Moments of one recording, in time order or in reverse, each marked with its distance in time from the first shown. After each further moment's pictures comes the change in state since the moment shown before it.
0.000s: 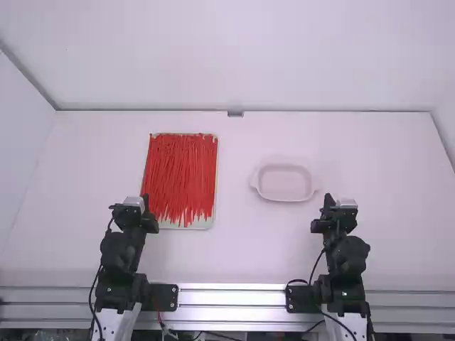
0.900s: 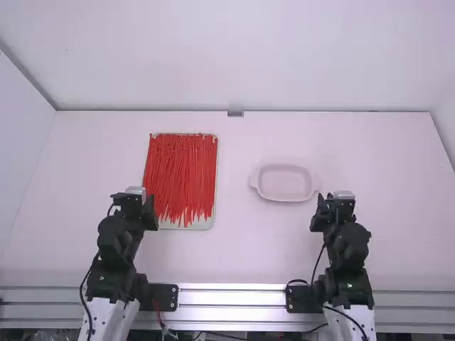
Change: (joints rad) left arm -0.005 0.283 0.198 -0.126 0.027 -0.003; right arm 0.023 0.237 0.141 -0.082 -0.010 0.005
